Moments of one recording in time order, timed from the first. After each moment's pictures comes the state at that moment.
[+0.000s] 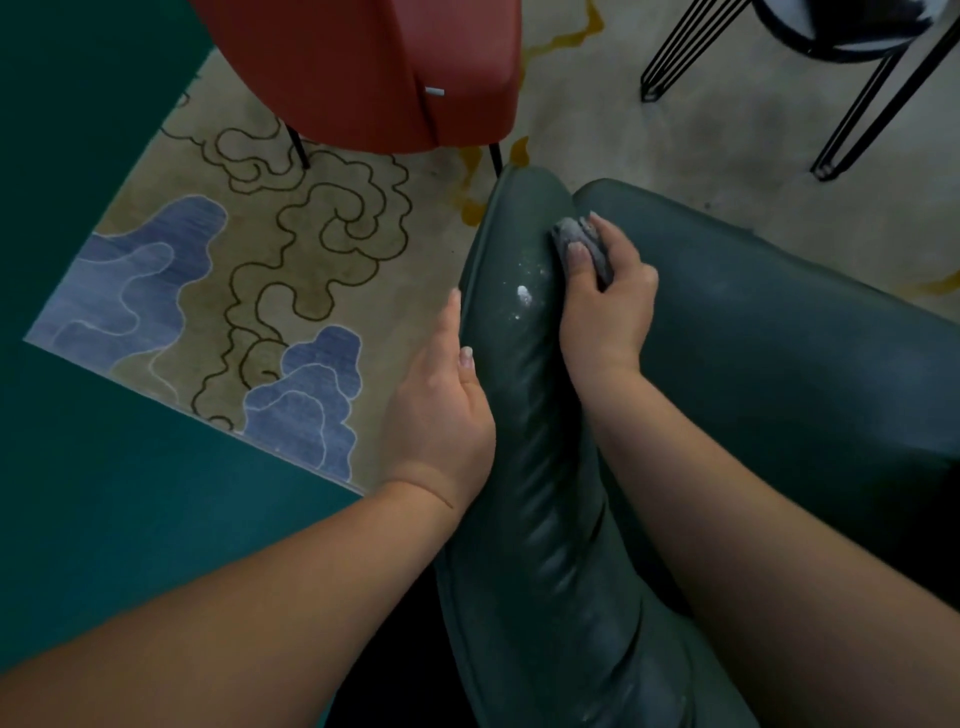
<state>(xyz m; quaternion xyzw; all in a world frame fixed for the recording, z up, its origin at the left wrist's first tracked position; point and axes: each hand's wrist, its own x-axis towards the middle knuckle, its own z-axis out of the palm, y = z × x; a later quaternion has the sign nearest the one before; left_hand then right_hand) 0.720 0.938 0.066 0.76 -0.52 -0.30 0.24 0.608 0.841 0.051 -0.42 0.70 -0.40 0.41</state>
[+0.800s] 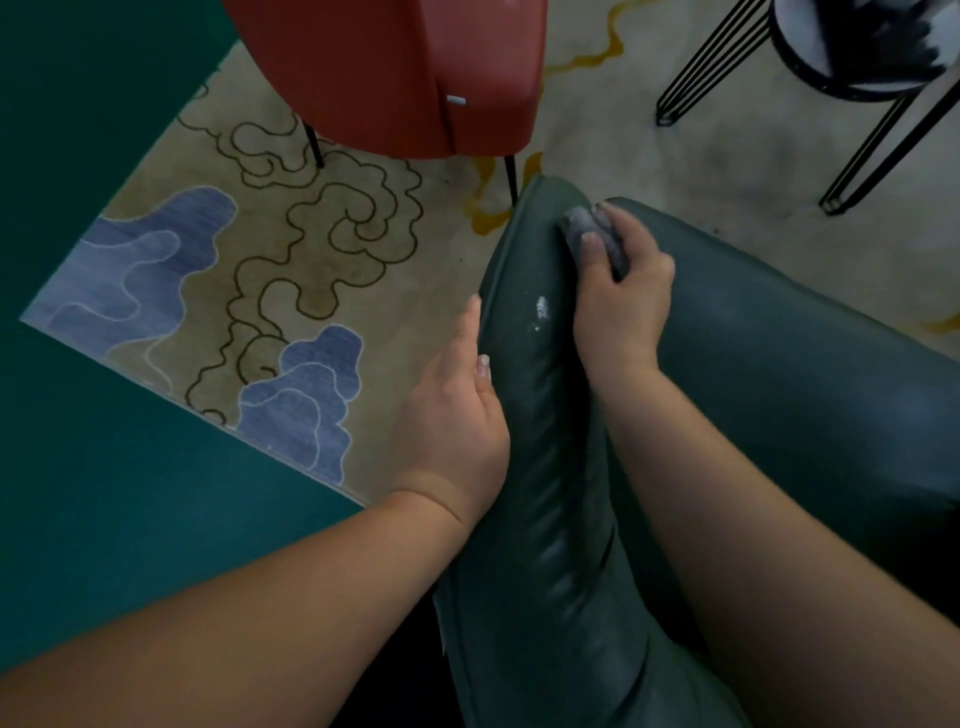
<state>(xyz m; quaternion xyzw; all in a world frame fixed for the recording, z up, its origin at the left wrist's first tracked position) 0.719 0.938 0.068 0.76 -0.53 -0.30 0.25 0.616 0.826 0.055 -0.47 0.69 -0.40 0.38</state>
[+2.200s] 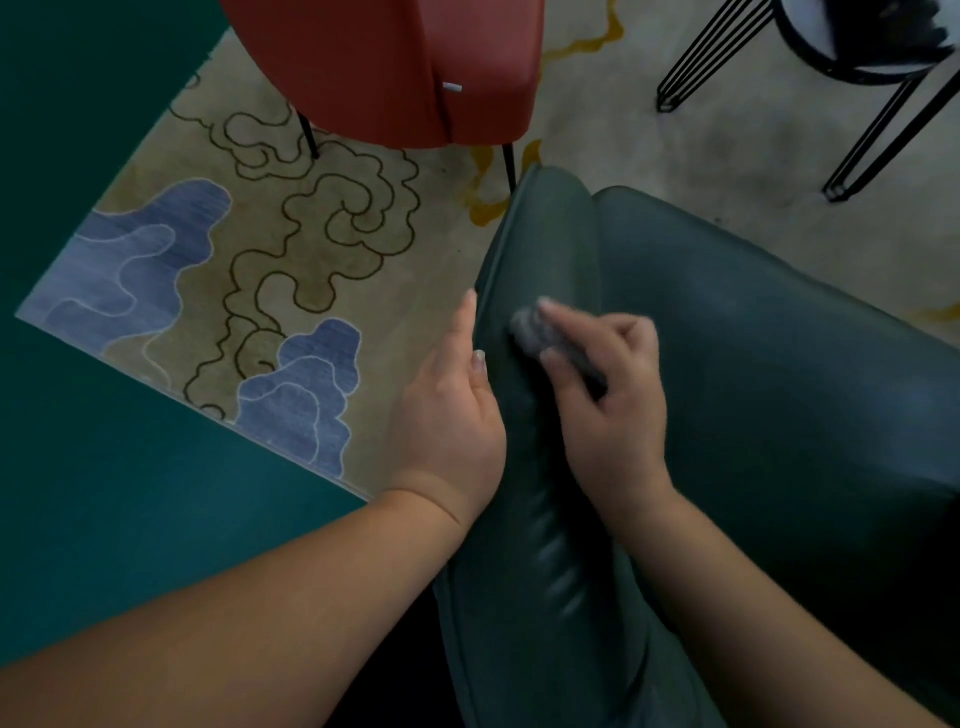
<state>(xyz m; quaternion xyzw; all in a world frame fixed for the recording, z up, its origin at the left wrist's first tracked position) 0.720 0.941 0.066 0.76 -0.52 -0.29 0.25 0.593 0.908 0.052 -0.65 0.56 -0.38 0.33</state>
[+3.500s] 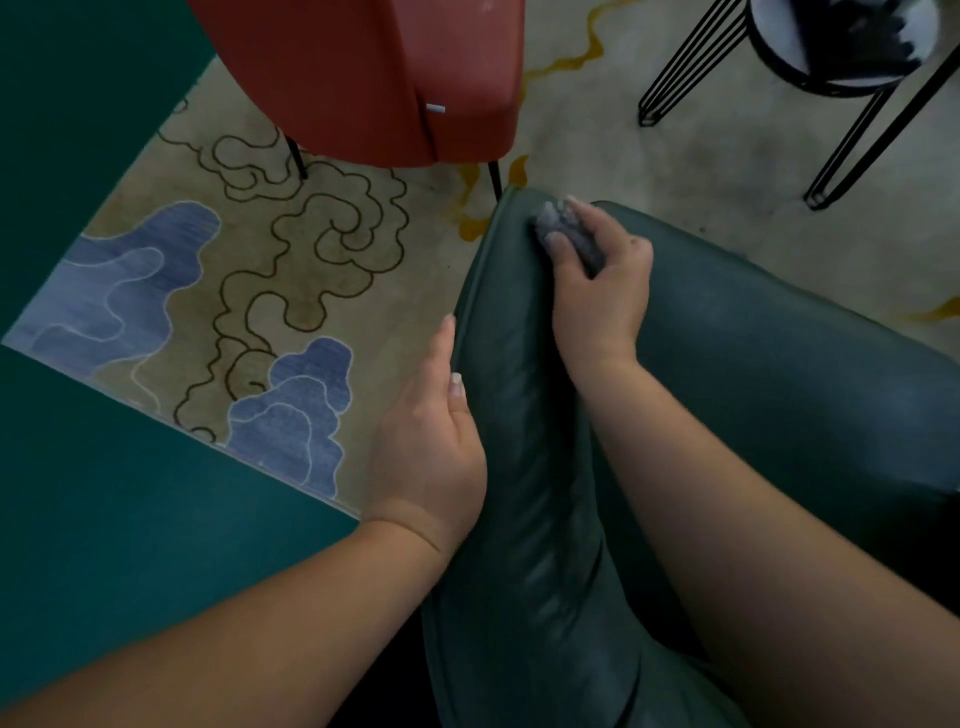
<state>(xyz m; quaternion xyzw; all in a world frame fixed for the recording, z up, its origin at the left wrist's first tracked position) 0.719 0.942 0.067 0.78 -0.50 -0.29 0.24 0.613 0.808 0.042 -0.49 0.66 -0.43 0.38</state>
